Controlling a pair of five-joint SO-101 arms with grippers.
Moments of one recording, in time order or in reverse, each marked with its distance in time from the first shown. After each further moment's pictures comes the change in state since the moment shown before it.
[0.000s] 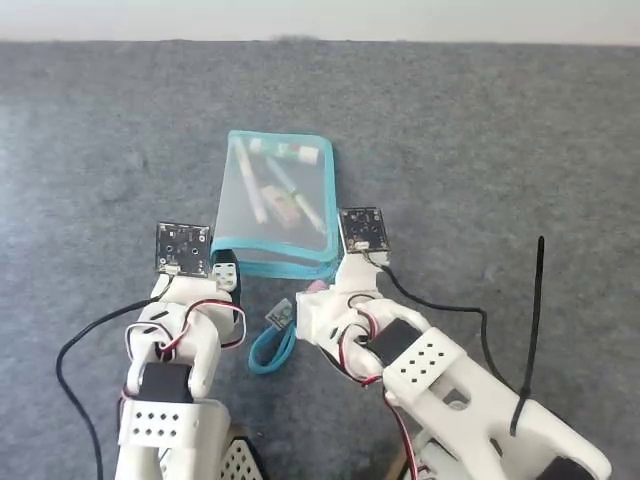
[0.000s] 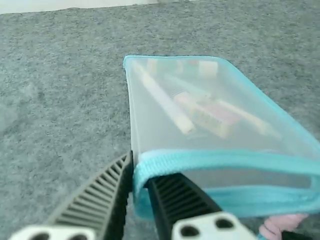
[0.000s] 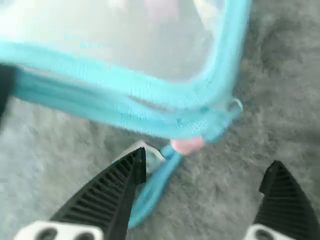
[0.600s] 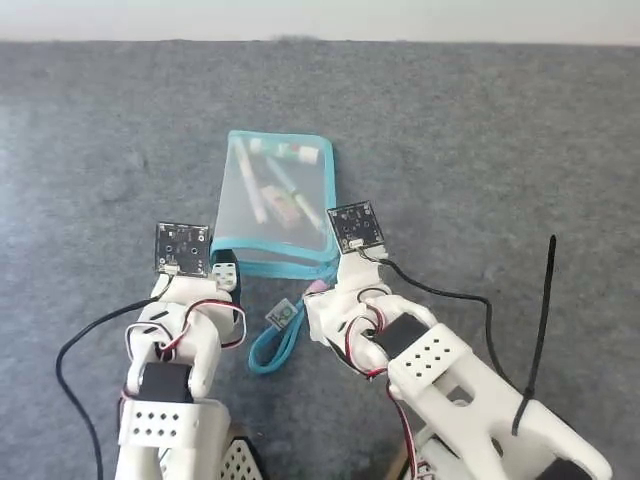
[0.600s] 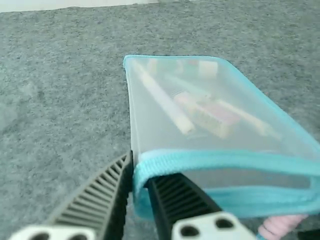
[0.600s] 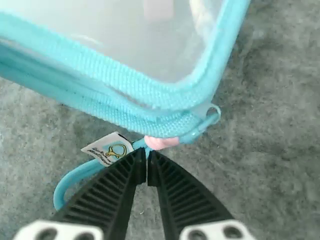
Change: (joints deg) left arm 0.0 0.0 0.0 0.0 0.3; right arm 2.8 0.0 0.0 4.6 13.5
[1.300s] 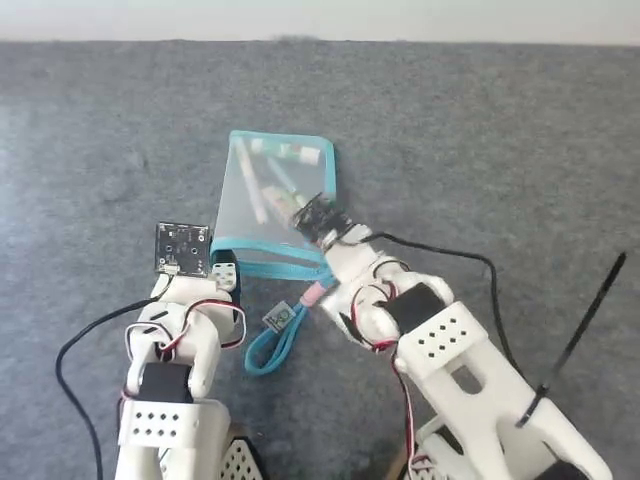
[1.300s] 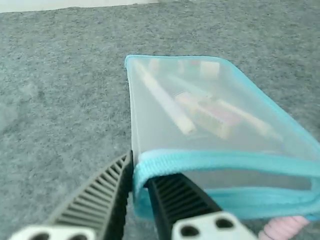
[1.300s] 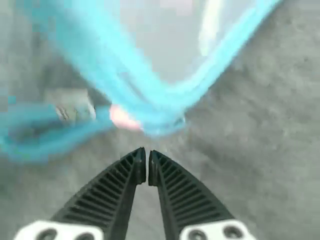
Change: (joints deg) left arm 0.0 -0.1 0.0 0.0 0.0; right arm 4.7 0.0 -13.1 18.1 25.8
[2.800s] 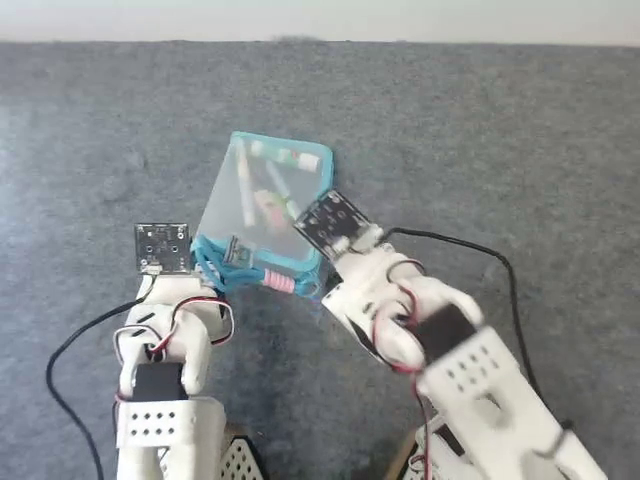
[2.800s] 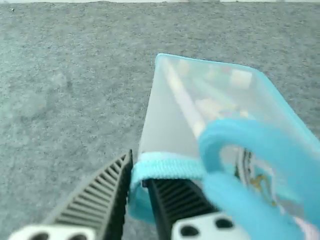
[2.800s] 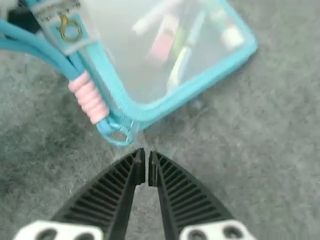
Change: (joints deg) left arm -5.8 0.0 0.0 0.0 0.3; right arm 1.0 -8.8 -3.3 6.3 11.1
